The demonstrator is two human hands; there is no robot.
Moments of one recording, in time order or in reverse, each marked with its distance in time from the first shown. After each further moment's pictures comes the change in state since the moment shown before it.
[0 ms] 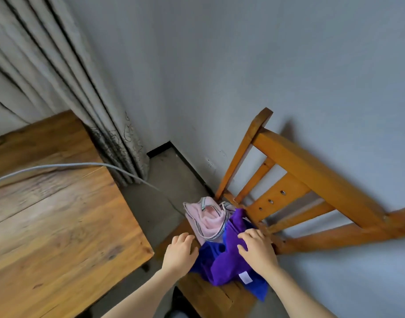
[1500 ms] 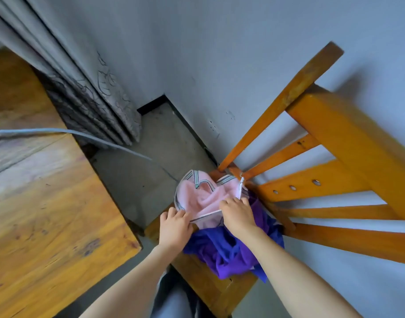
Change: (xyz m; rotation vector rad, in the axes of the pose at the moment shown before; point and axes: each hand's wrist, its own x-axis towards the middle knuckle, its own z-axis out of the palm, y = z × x) left_hand 0.085 -0.027 0.041 0.263 -0.012 0.024; right_hand 0.117 -0.022 0.050 -0.267 -0.188 -0.142
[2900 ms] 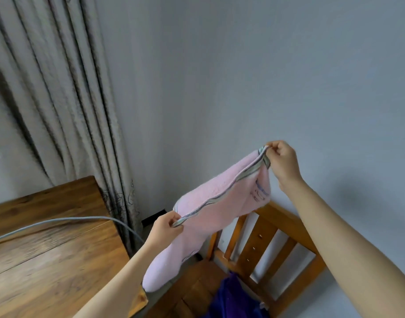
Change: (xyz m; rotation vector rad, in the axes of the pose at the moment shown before) left_hand -0.130 0.027 -0.228 -0.808 0.544 0.243; right_hand -0.221 0.031 -0.335 1.116 1.192 -0.001
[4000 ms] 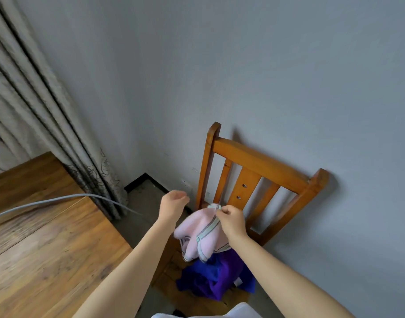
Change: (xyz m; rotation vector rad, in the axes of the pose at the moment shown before) left_hand -0.002 0.002 0.071 -0.200 -0.089 -0.412; right_hand -0.186 0.145 0.067 -0.147 -0.156 0.739
